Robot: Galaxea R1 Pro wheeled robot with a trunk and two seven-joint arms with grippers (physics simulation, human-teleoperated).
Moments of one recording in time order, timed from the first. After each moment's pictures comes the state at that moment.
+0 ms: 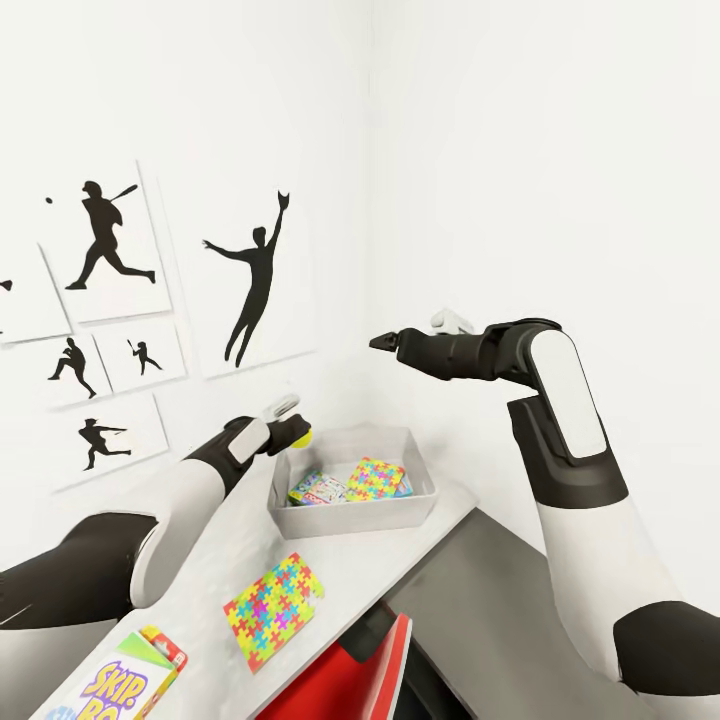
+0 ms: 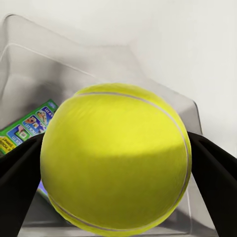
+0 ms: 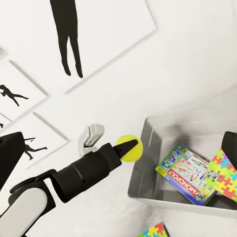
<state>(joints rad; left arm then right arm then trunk) -1.20 -0.07 -0.06 -0.20 0.67 0.37 0.07 -1.03 0.01 0.24 -1.59 -1.53 1.04 -0.93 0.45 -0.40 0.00</state>
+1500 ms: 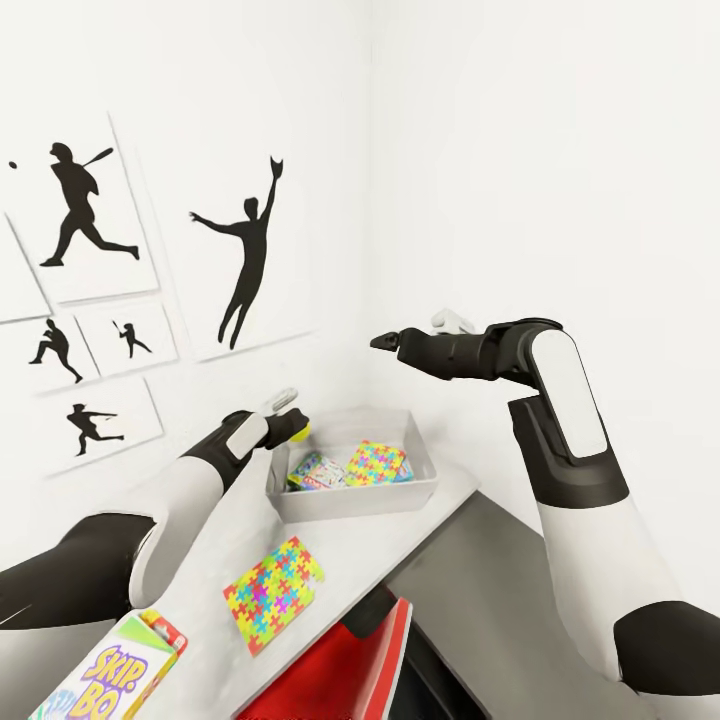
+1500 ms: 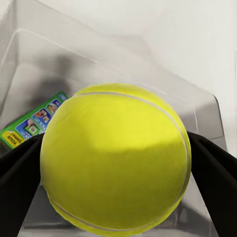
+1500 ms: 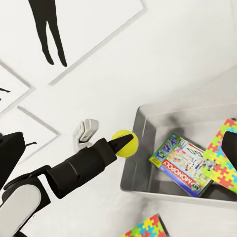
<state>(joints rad) -1.20 -0.07 -0.06 -0.24 0.66 0.39 0.09 -1.03 0.01 0.24 -1.59 -1.53 1.04 -0.93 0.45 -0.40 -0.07</state>
